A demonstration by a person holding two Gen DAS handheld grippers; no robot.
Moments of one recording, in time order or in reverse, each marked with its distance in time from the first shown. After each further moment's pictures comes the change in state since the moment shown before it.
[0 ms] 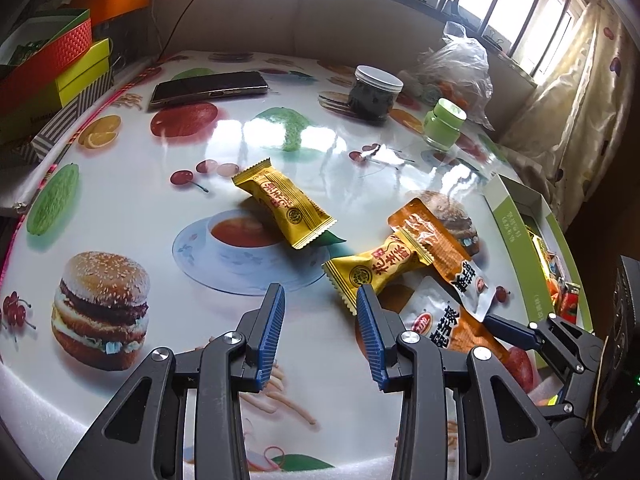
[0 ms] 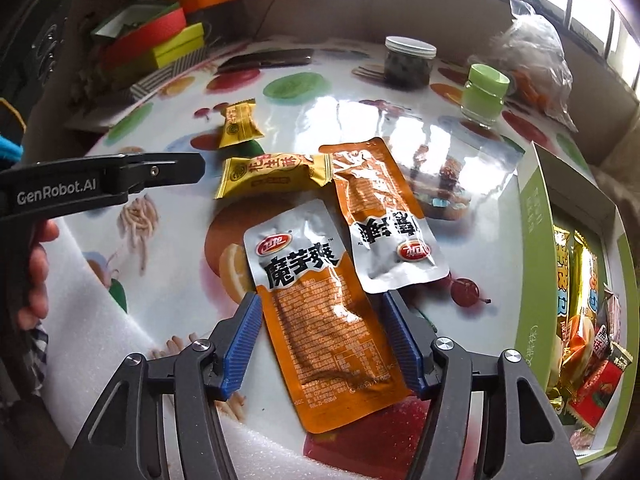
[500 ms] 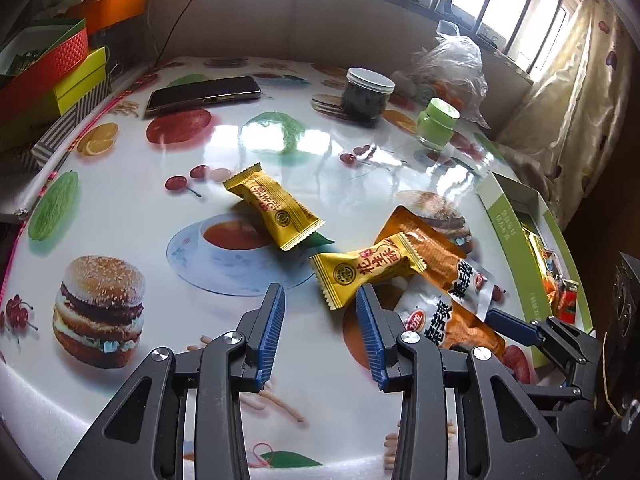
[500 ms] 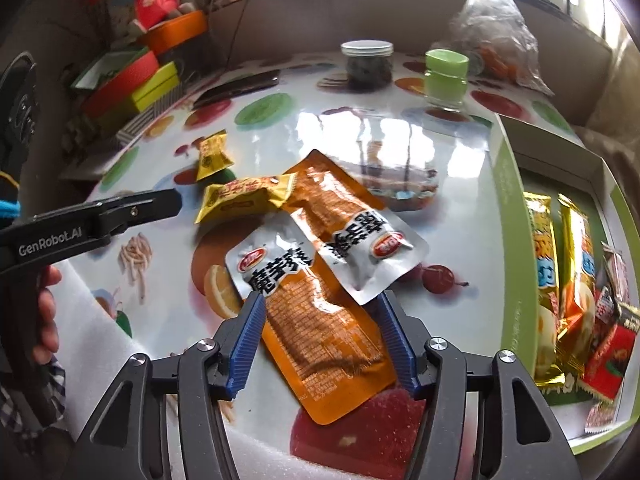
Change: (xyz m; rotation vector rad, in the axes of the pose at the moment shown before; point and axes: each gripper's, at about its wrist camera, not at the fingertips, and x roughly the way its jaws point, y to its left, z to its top) left arm -0.003 -0.008 -0.001 0.017 -0.010 0.008; right arm -0.009 -0.023 -0.005 0.154 -0.052 0.041
